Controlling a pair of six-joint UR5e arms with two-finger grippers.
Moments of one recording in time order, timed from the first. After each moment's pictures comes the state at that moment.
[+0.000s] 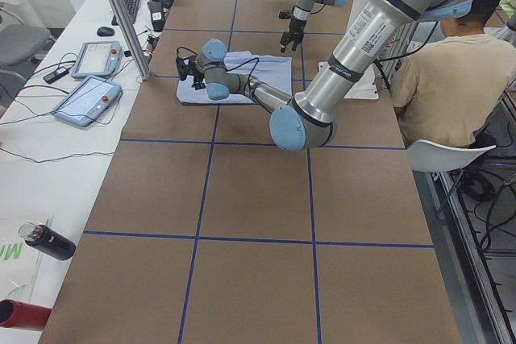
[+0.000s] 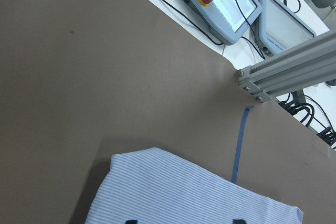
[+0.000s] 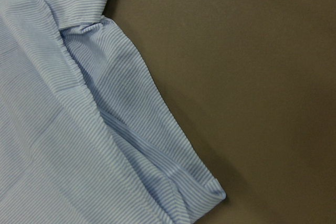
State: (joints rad) left arm -0.83 -2.27 -1.22 -2.53 -1.85 -1.66; right arm 0.17 -1.33 1.98 -1.19 1.40 2.23
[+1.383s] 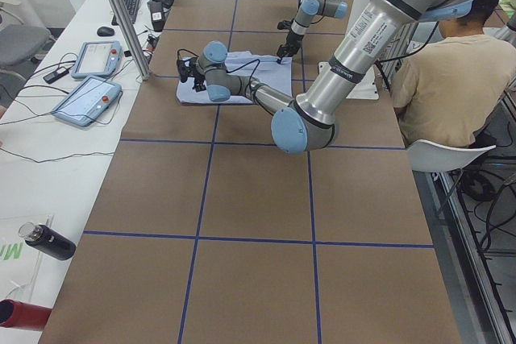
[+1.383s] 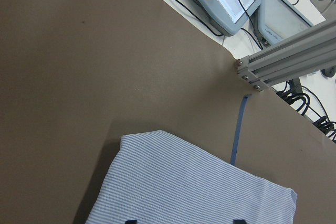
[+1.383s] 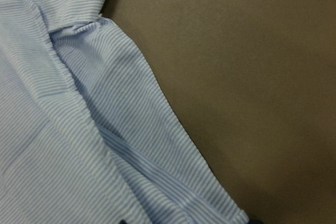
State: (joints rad) left arm -0.83 -2.25 -1.23 -2.52 -1.85 -1.66; right arm 0.17 -1.24 1.86 -1.26 1.34 2.26
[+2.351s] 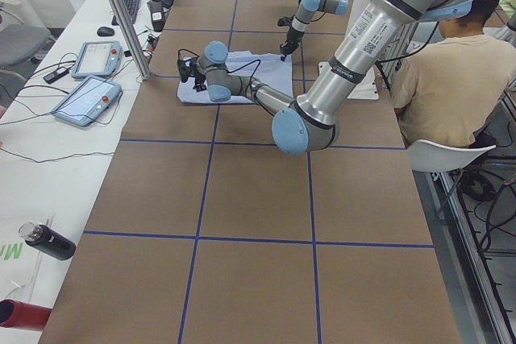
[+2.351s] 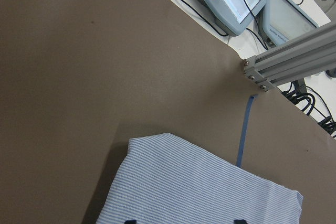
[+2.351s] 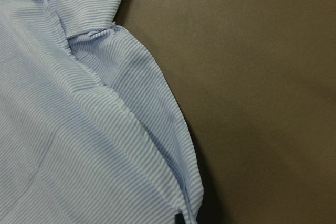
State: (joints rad) left arm -0.83 -2.24 -1.26 -2.52 -1.85 -1.67; right arm 0.17 -1.24 1.92 -1.33 1.34 2.25
